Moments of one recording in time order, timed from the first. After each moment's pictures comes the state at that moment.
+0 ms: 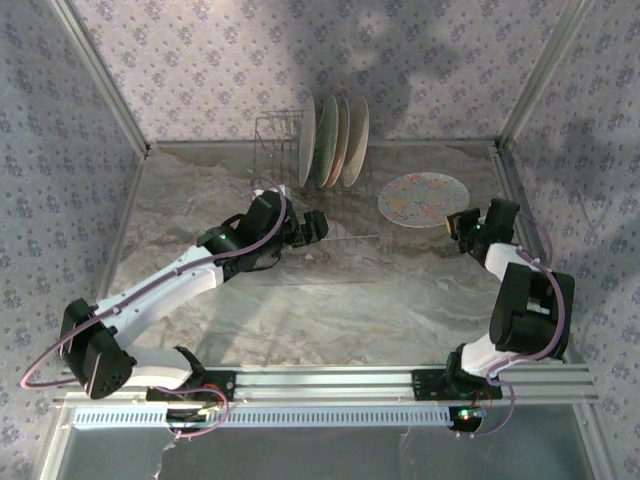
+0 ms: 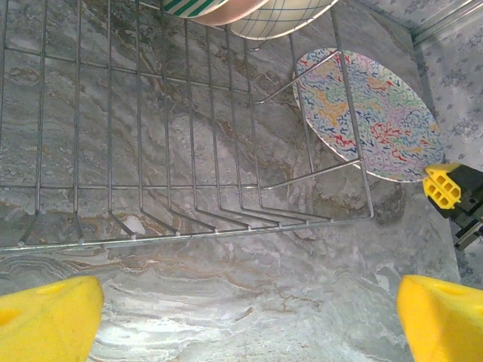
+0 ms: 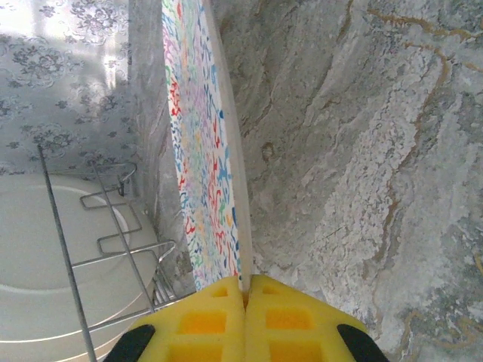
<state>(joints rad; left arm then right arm) -0.80 1.31 1.12 -0.48 -0.12 -0.87 -0.26 1.51 0.72 0.10 -0.47 1.10</state>
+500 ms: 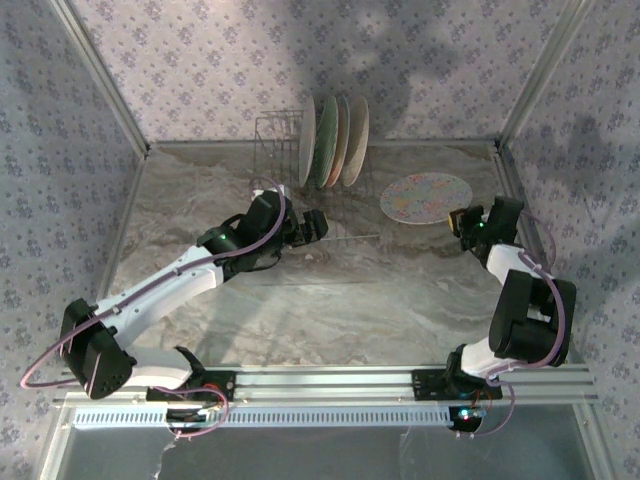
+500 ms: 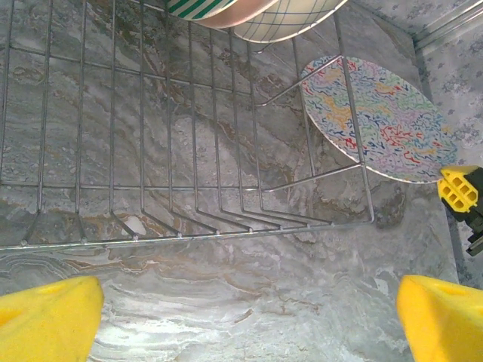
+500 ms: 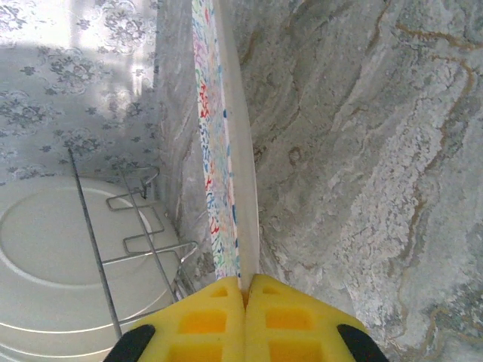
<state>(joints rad) -0.80 1.31 1.12 -0.48 -0.13 -0.88 -0.27 1.47 0.73 0.11 -0.47 1.13</state>
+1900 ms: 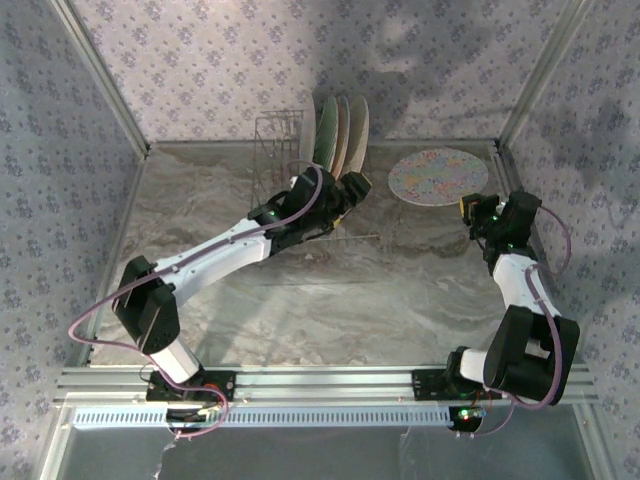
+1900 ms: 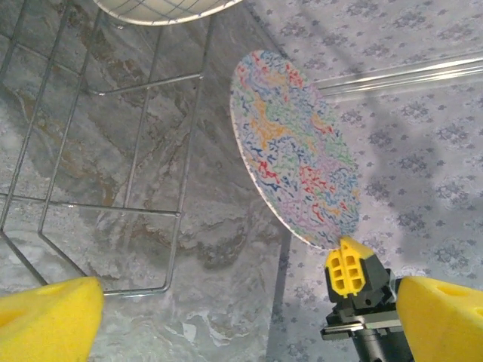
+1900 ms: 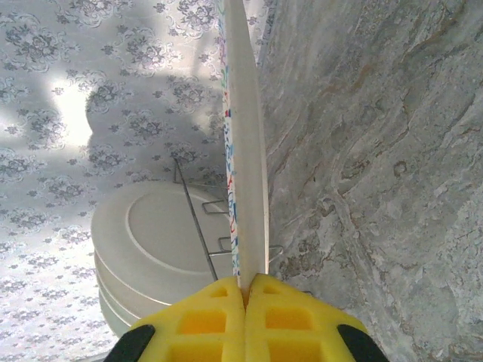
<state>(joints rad) -0.86 1.66 1.41 -0.24 -0.05 -1.36 -0.30 1.27 0.73 0.12 -0.49 1.24</state>
